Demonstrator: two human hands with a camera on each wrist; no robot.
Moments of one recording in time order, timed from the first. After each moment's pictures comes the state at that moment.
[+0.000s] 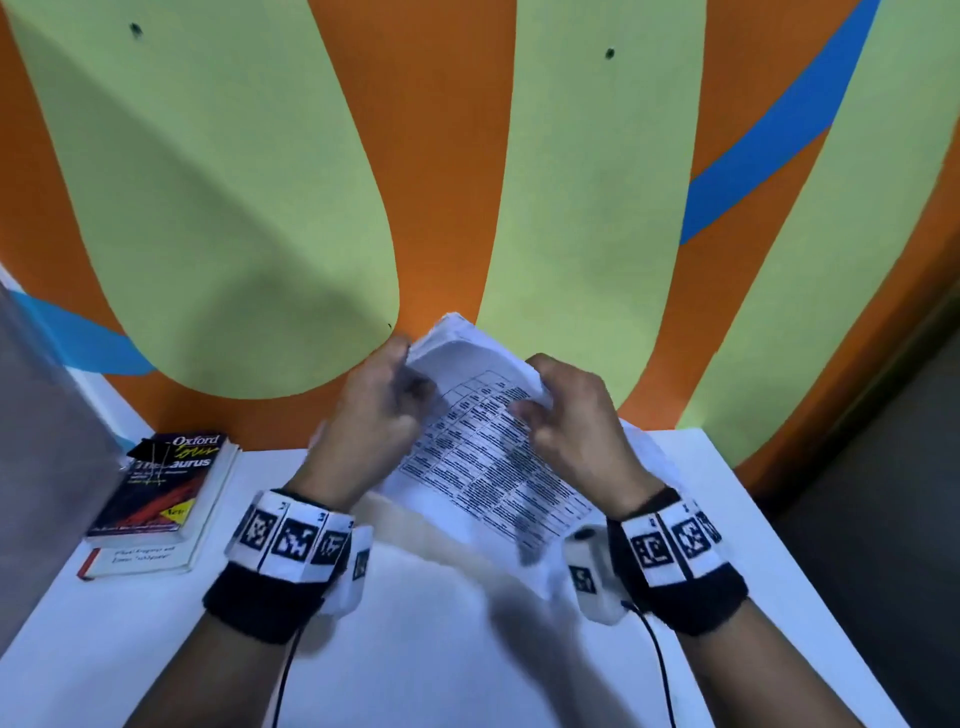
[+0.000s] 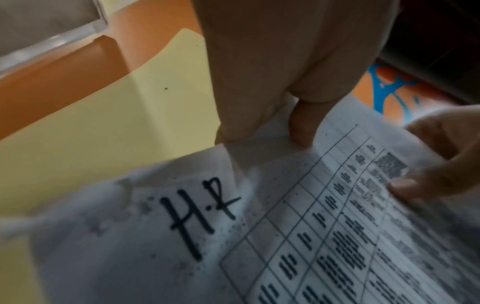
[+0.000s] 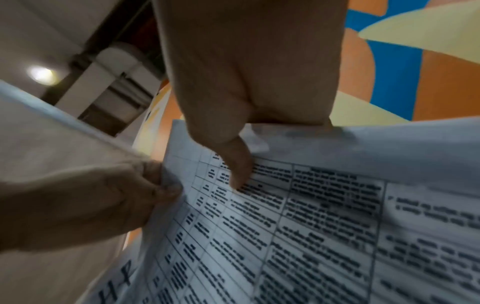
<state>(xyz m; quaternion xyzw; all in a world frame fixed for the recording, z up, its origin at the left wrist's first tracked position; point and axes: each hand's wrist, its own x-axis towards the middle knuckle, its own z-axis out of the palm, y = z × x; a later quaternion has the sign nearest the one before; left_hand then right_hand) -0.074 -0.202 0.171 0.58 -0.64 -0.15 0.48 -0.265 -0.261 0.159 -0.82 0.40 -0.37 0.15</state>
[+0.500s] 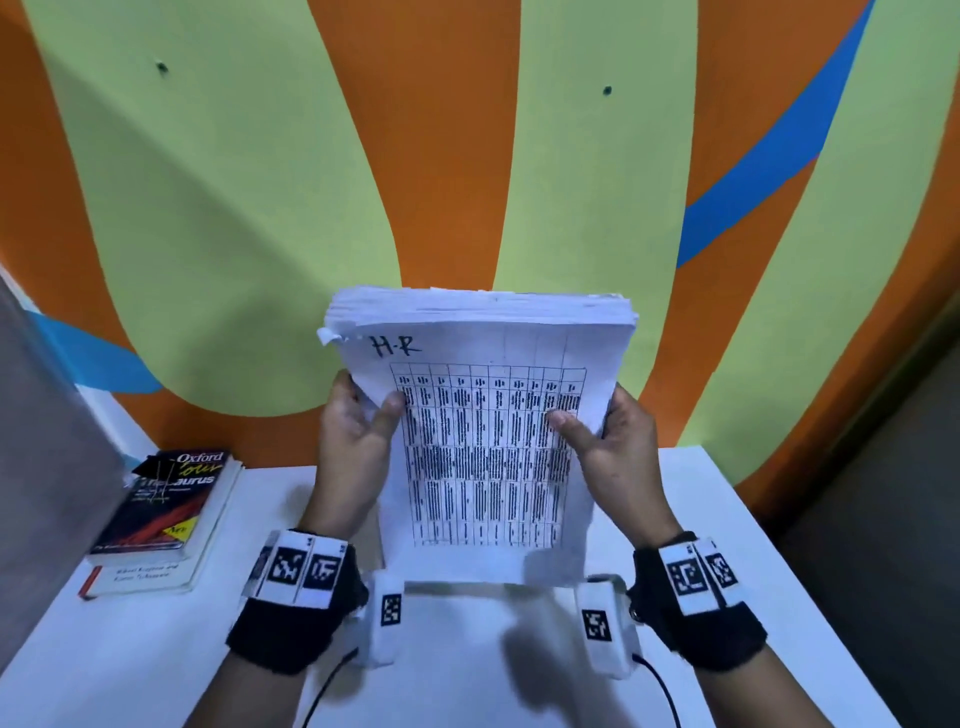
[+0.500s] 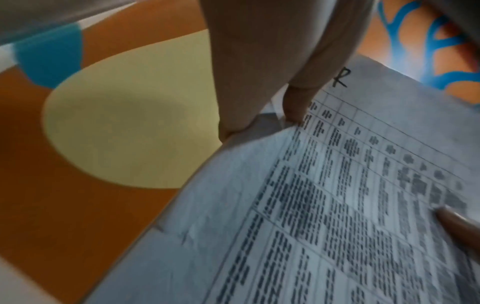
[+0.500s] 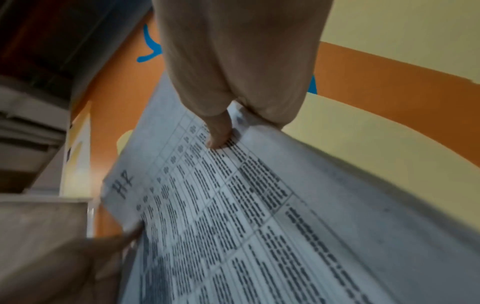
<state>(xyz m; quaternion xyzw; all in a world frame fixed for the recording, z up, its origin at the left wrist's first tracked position) -0.061 -0.208 0.136 0.53 -0.46 -0.21 0.68 -0.287 -0.259 0.145 -0.65 0.37 -0.55 0.38</state>
